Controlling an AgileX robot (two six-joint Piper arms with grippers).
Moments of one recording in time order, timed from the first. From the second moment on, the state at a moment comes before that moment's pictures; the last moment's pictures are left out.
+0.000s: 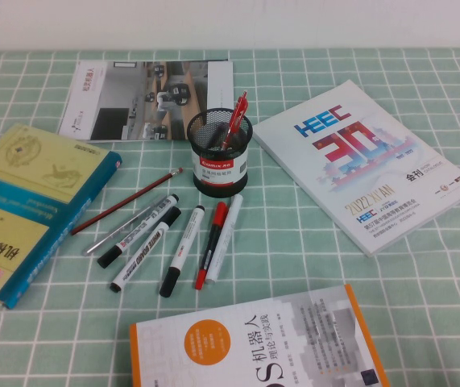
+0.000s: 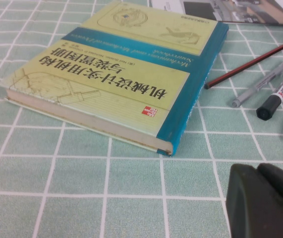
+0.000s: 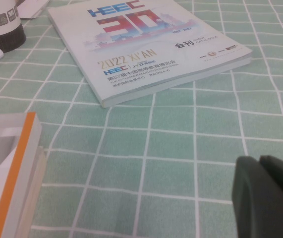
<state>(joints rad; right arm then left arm) 0.11 -0.01 0.03 0.12 0.36 -0.10 -0.07 -0.01 0.02 -0.04 0.38 0.00</state>
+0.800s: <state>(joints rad) 0.11 -0.01 0.03 0.86 0.14 -0.10 -0.07 -0.01 0.02 -0.04 0.38 0.00</state>
